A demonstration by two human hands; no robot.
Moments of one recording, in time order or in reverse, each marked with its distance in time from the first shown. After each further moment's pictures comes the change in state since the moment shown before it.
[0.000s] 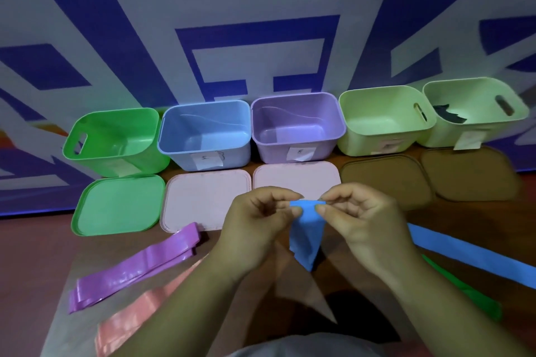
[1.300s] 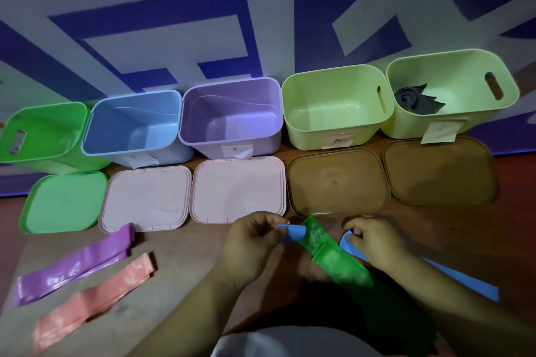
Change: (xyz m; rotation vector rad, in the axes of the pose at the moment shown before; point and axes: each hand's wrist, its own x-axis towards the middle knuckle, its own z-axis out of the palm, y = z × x) left_hand 0.061 -0.076 0.173 0.106 0.102 -0.320; right_hand 0.097 0.237 -0.226 -0.900 -0.375 0.185
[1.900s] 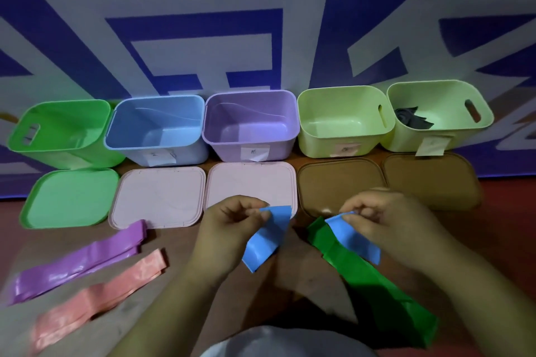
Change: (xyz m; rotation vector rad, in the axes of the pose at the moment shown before) left_hand -0.048 0.033 -0.082 -0.107 0.080 0.175; right_hand -0.092 -0.159 -0.111 0.105 0.204 -0.293
